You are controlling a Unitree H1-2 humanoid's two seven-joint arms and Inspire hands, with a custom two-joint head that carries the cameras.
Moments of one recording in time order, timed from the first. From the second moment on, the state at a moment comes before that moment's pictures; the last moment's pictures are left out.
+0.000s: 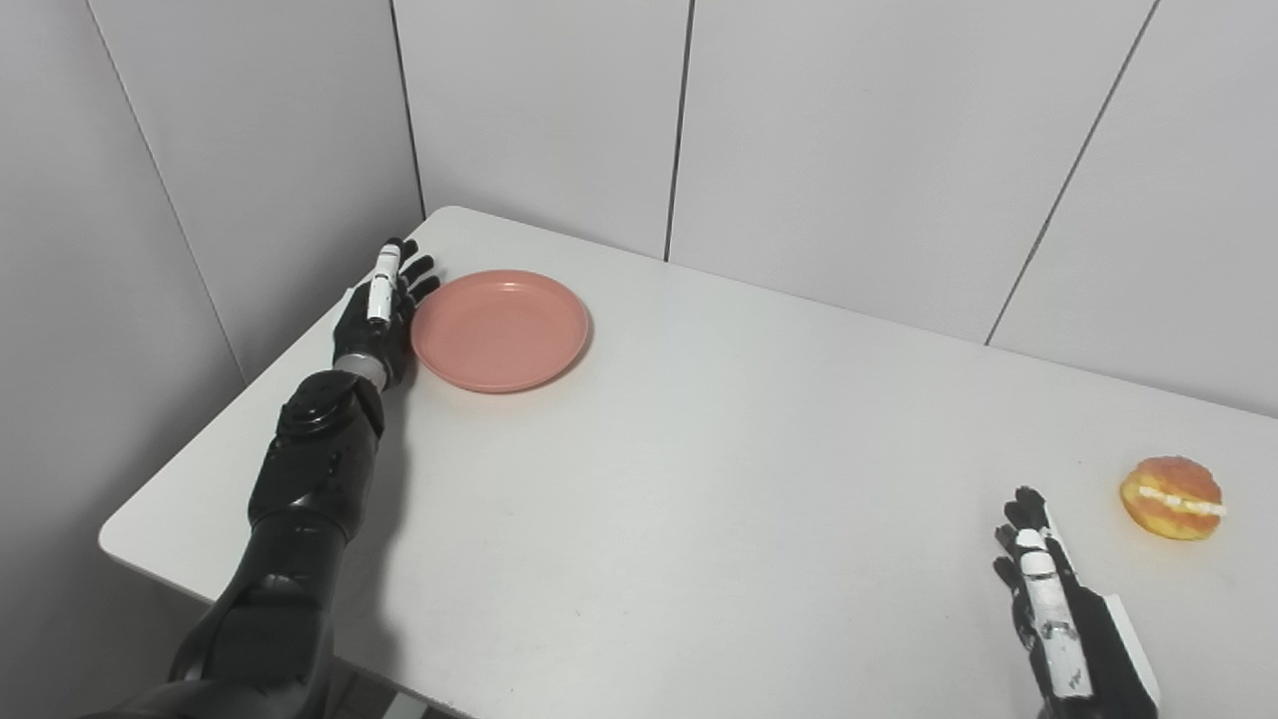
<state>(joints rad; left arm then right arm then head) -0.52 0.40 0.39 0.65 -0.38 0.12 -0.07 -0.03 -0.07 0.12 -0.35 -0.03 0.39 0.13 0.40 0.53</state>
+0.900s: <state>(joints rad) -0.43 0.23 0.28 0.31 -0.39 0.35 -0.09 -0.03 -0.06 0.13 -0.36 -0.06 0.39 0.12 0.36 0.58</state>
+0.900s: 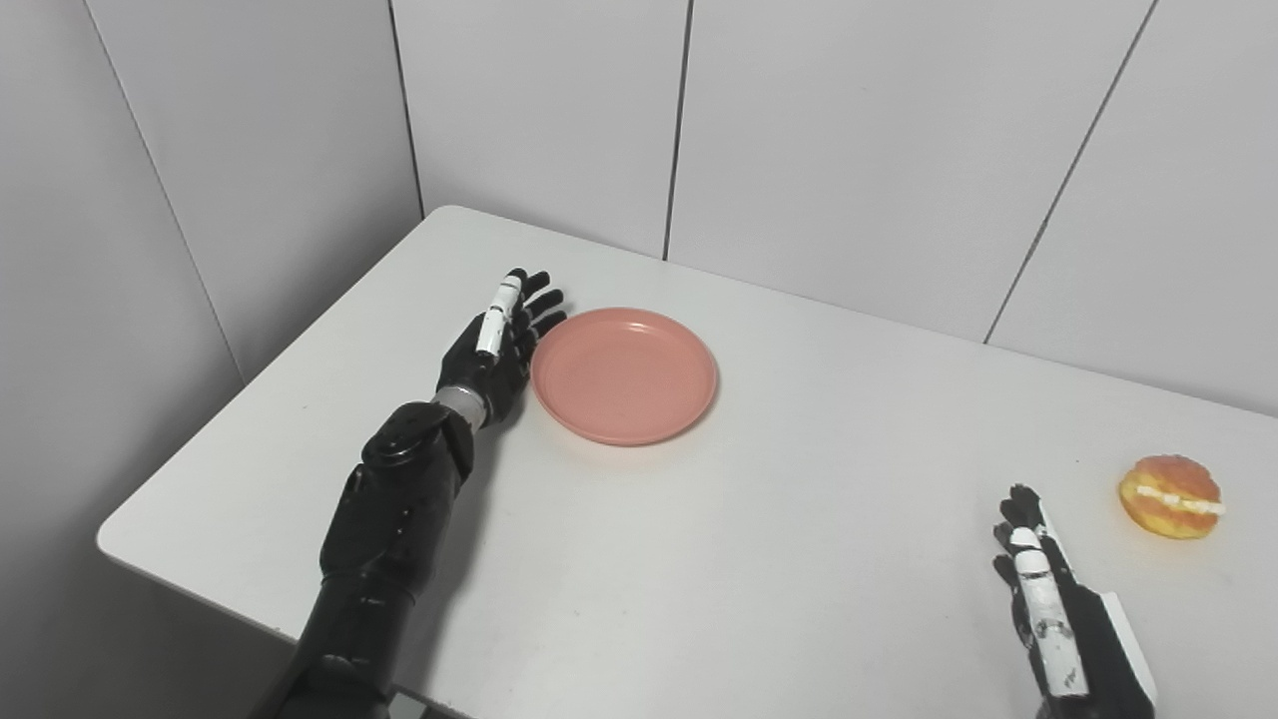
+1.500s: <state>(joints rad) -0.42 0.15 0.18 0.28 -0.39 0.36 -0.11 -0.03 -0.03 0.14 -0.36 -0.08 0.40 0.11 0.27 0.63</state>
